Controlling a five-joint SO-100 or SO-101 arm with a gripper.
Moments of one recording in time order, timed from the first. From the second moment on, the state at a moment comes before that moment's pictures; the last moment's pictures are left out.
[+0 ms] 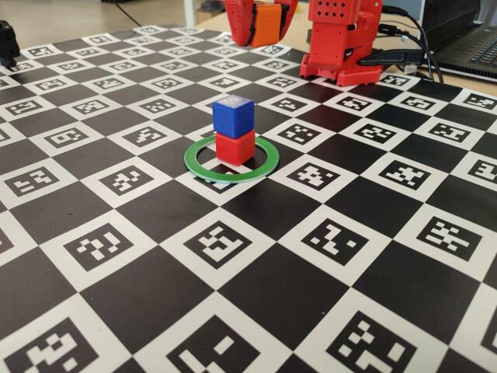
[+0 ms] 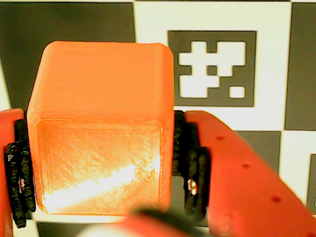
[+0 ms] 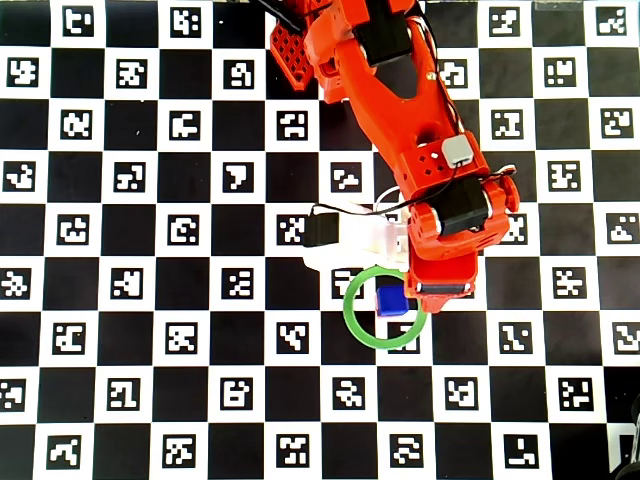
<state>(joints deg) -15.6 75.1 61.0 93.0 18.4</state>
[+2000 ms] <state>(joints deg) -12.3 75.2 77.7 78.2 7.7</state>
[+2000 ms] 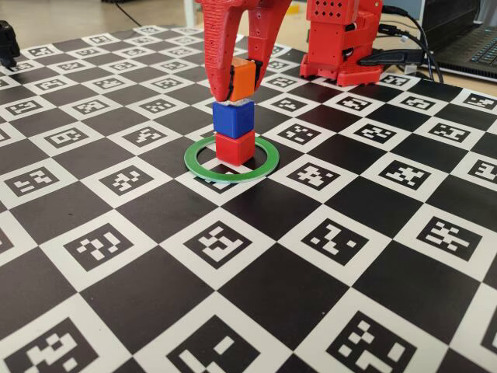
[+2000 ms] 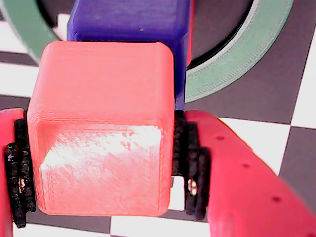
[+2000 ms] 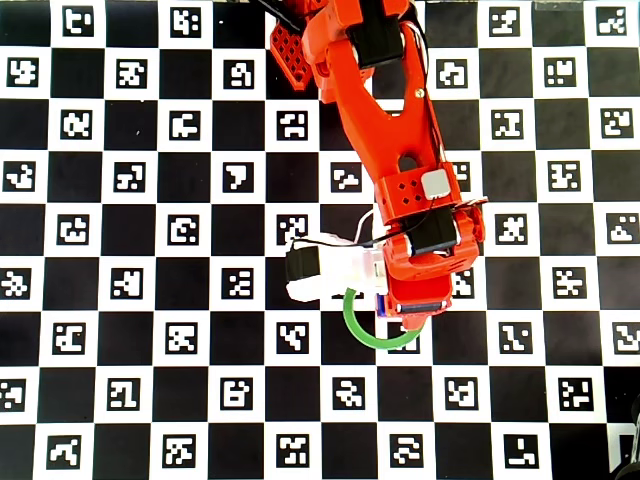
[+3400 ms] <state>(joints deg) -12.0 75.2 81.1 76.2 8.1</state>
